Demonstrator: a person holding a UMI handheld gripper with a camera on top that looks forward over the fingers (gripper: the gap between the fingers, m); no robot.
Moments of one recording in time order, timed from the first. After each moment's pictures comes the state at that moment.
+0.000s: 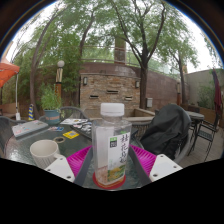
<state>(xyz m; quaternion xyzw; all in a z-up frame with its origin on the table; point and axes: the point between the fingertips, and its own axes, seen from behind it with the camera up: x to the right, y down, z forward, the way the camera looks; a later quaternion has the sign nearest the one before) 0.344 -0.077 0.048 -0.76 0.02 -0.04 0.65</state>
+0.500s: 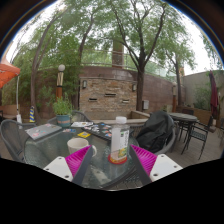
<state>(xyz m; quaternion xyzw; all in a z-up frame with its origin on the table) 0.273 -0.178 0.109 -0.75 0.03 -0.06 0.66</state>
